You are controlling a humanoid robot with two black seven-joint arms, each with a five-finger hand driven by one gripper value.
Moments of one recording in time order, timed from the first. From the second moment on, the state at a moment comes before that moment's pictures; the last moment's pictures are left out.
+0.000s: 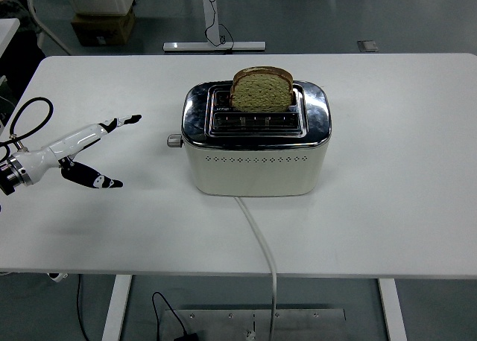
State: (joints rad) left arm -0.55 0.73 -0.69 -1.06 1.44 -0.05 -0.61; right arm 0.03 0.00 0.26 0.07 -0.30 0.06 0.13
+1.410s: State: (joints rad) left arm -0.56 0.73 -0.62 -1.16 1.60 0.07 -0.61; right arm 0.03 0.00 0.26 0.07 -0.30 0.06 0.13
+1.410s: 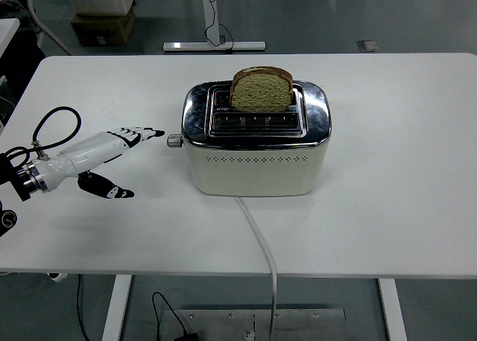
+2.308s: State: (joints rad) left arm -0.57 0.72 -0.59 -1.17 1.60 0.07 -0.61; right arm 0.03 0.00 0.26 0.07 -0.30 0.06 0.13
